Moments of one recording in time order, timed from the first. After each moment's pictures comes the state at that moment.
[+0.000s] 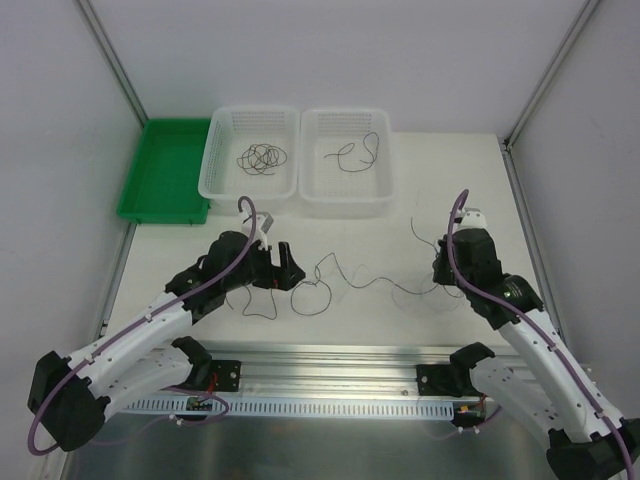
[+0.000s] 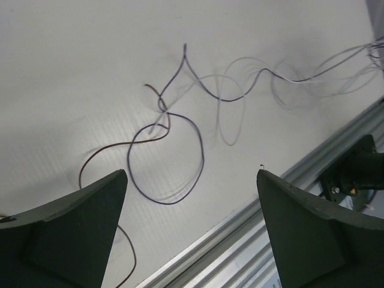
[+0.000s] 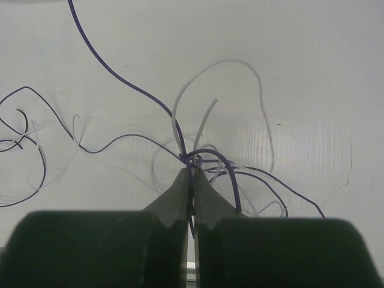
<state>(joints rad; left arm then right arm) -0.65 0.87 0.58 -0.23 0.15 -0.54 0.45 0.74 0.77 -0.74 0.25 0.36</state>
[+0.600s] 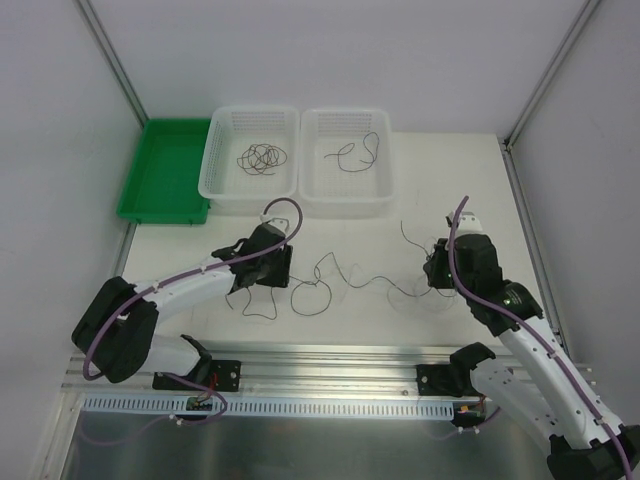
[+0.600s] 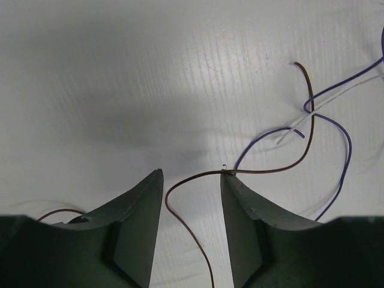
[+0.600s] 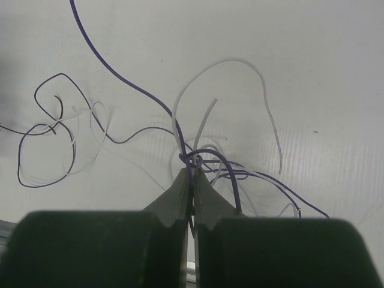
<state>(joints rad) -0.65 1.32 0.67 -0.31 -0.11 -0.44 0.45 0.68 0.71 -0.68 0.14 0.36</state>
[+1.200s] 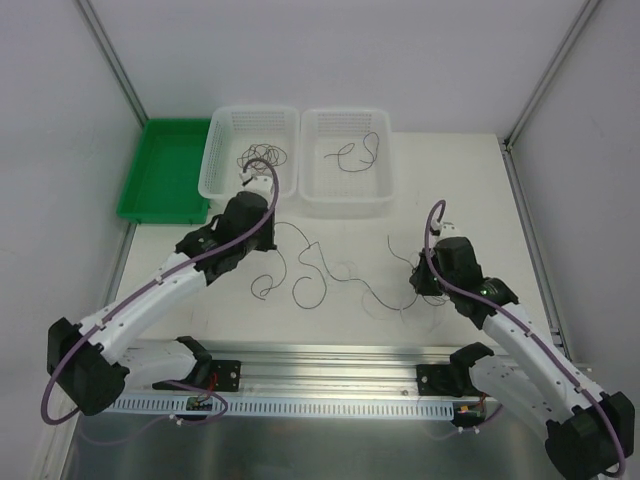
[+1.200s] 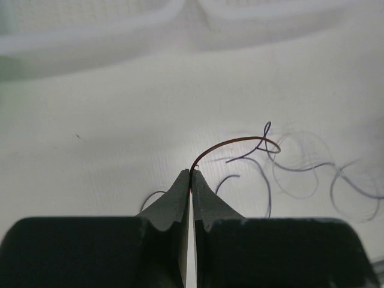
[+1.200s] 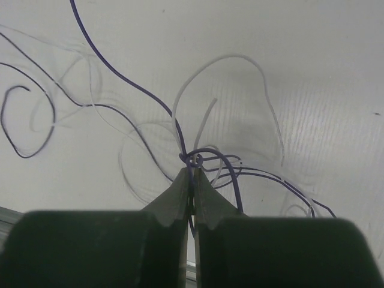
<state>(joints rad) -0.65 1.15 0.92 -0.47 -0.27 -0.36 0.45 0.78 0.58 -0.56 0.03 0.40</state>
